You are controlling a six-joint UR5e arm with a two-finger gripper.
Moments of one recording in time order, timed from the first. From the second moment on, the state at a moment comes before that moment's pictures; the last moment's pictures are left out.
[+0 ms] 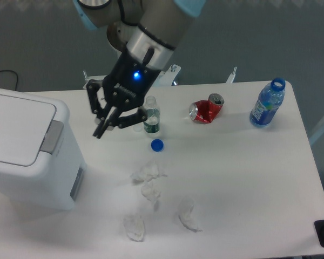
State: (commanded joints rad) arm 2.40 -1.71 -1.52 -1.21 0.79 0.48
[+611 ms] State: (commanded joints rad) arm 2.34 -1.71 -1.53 -1.21 0.79 0.47
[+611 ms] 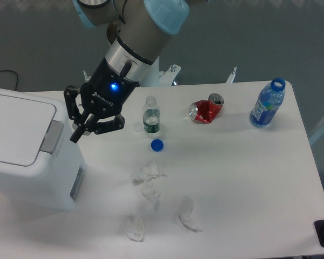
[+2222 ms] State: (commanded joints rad) arm 2.32 -1.71 -1.58 -1.21 0.79 0.48
